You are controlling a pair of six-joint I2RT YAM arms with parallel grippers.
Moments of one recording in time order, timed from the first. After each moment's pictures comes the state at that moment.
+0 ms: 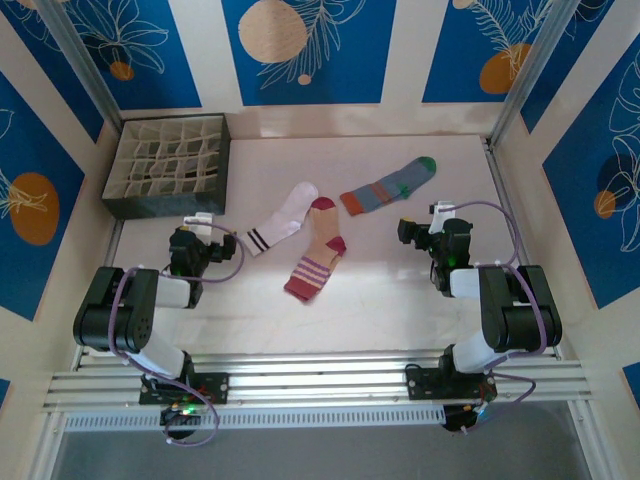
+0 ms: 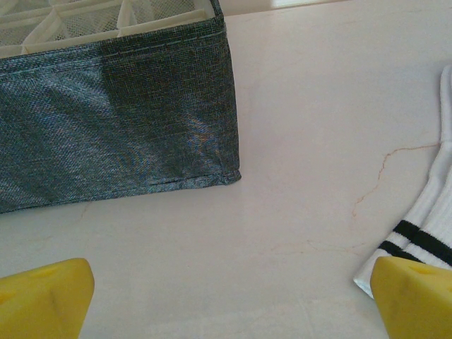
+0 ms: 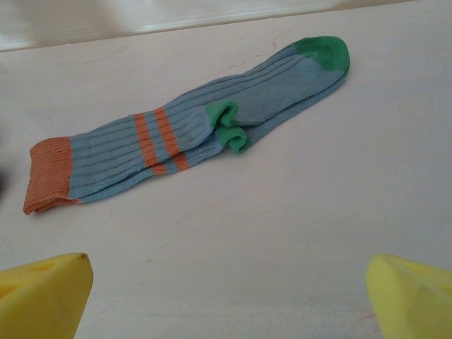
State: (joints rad) left arm -0.07 1.56 0.36 0.83 0.00 0.07; right arm 0.01 1.52 0.42 0.71 -0.11 0.11
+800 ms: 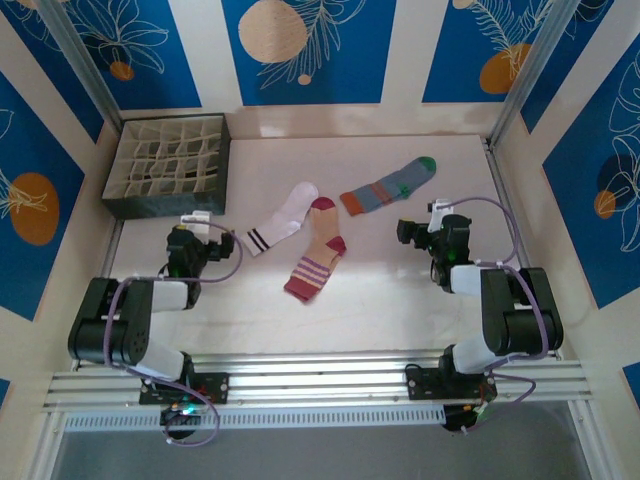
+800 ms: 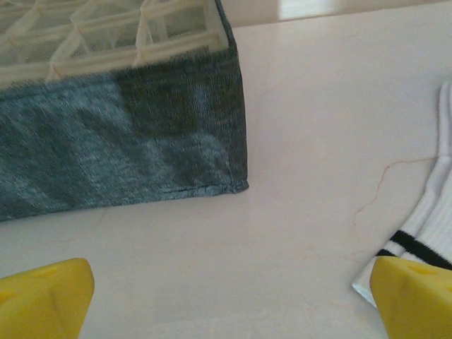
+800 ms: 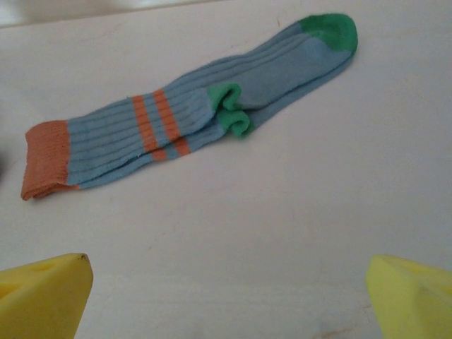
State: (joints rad) left arm -0.07 1.44 0.37 0.72 -0.02 0.06; right arm 0.02 1.48 0.50 0.49 -0.10 0.10
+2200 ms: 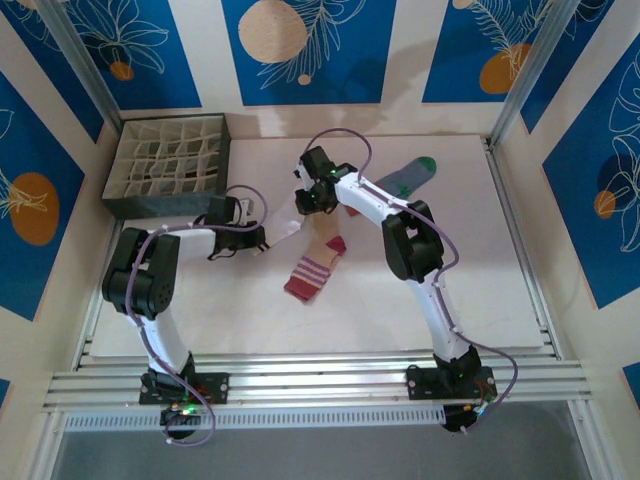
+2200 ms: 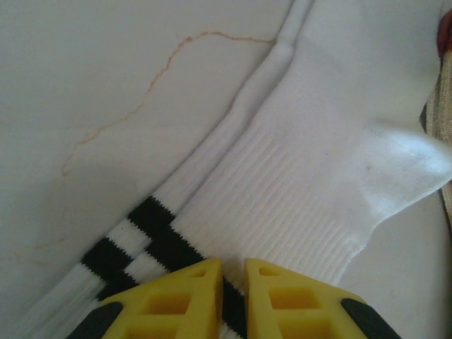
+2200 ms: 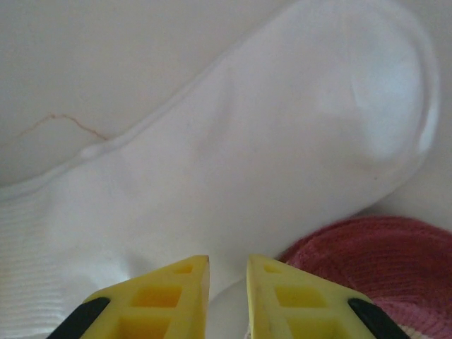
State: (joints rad) left arm -0.23 1.82 0.91 0.01 0.33 -0.35; right arm 0.57 2.39 2.06 -0.74 -0.14 0.19
